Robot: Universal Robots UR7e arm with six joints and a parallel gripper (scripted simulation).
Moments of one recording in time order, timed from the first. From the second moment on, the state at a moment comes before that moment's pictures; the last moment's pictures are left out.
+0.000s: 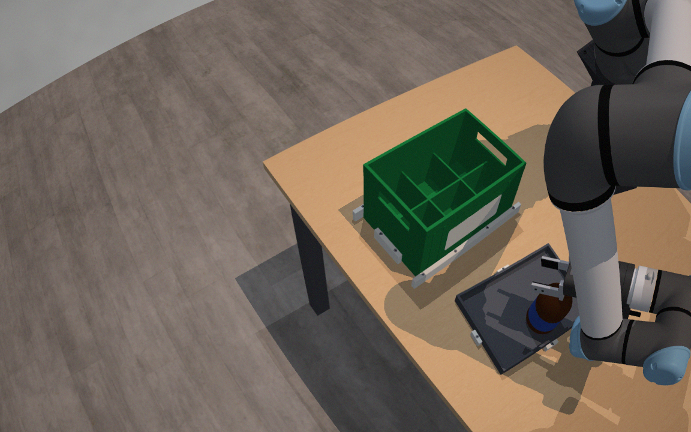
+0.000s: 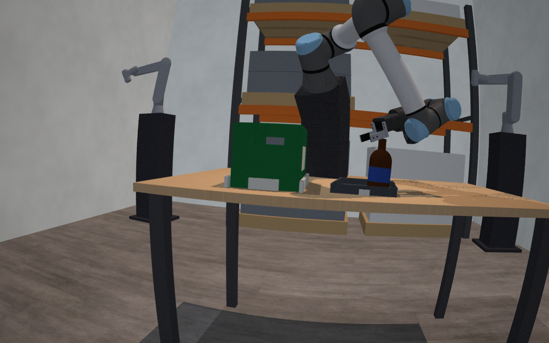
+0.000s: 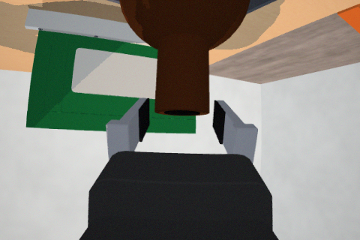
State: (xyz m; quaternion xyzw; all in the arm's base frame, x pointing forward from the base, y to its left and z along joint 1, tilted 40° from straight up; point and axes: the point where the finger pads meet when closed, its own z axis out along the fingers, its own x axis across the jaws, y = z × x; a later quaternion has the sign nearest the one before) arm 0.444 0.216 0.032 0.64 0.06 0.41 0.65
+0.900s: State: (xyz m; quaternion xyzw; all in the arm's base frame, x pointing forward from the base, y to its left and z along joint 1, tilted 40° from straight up) arm 0.410 0.223 0.074 0.64 0.06 0.41 0.65
